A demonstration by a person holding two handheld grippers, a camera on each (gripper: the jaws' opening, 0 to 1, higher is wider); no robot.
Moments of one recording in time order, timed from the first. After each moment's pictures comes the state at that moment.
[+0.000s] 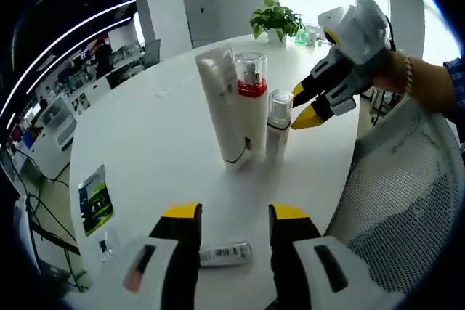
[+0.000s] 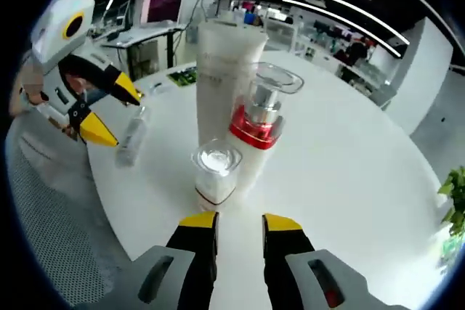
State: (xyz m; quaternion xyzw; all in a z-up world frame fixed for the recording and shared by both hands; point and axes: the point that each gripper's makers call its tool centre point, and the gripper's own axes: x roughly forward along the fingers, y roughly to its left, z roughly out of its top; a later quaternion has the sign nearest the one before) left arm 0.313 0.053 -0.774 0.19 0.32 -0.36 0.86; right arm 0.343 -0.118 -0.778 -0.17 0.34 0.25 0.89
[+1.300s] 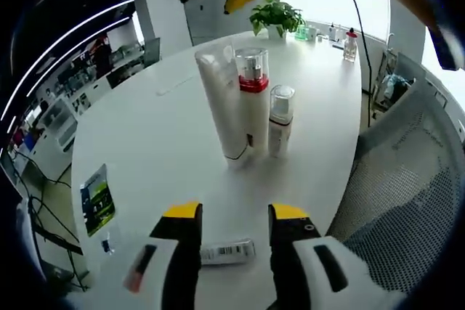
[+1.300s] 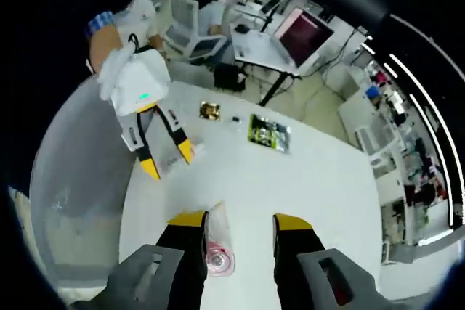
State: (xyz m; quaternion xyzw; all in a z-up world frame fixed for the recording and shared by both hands) left arm 0.313 0.054 -0.778 0.20 0.33 -0.36 0.85; right arm 0.377 -0.002 -0.663 -0.47 0.25 0.57 0.63
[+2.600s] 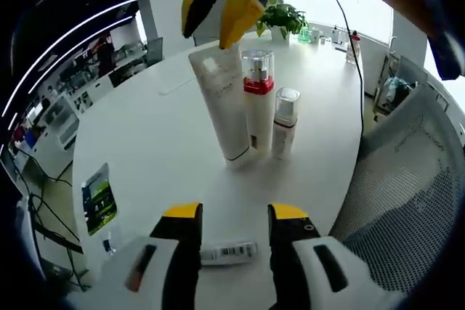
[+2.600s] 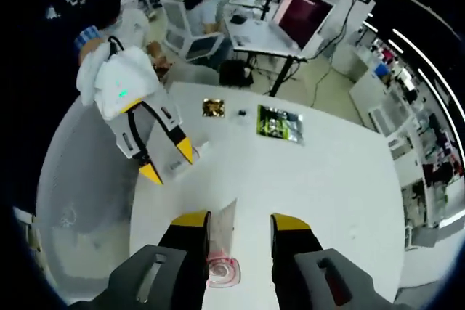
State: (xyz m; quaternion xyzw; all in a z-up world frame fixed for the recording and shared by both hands) left arm 0.317 0.058 -0.776 0.20 0.33 -0.35 0.86; right arm 0.392 -0.009 -0.655 -0.42 0.27 0.56 0.66
